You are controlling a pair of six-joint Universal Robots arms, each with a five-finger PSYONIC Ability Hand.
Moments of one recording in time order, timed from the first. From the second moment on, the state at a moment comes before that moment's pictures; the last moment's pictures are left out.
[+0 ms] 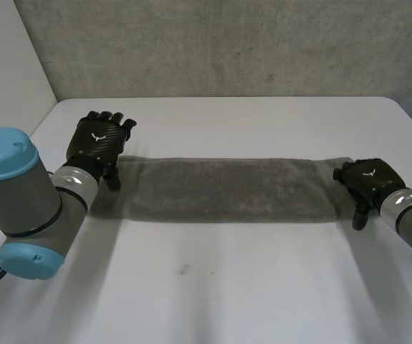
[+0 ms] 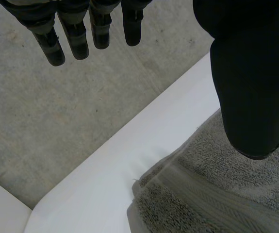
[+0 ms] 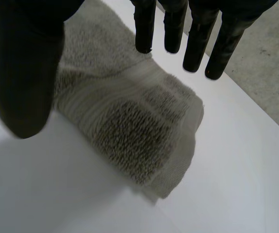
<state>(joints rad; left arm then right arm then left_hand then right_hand) 4.35 -1.97 -1.60 3.50 -1.55 3.53 1.66 -1.06 1.60 -0.13 1.34 2.54 0.18 0.17 0.17 0.17 0.03 0.32 0.31 0.31 0.31 0.15</state>
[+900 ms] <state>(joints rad) 4.35 -1.97 -1.63 3.51 -1.56 3.53 1.87 -0.99 1.22 -0.17 1.48 2.35 0.18 0.17 0.17 0.17 0.03 1.32 1.32 1.34 1.35 1.17</state>
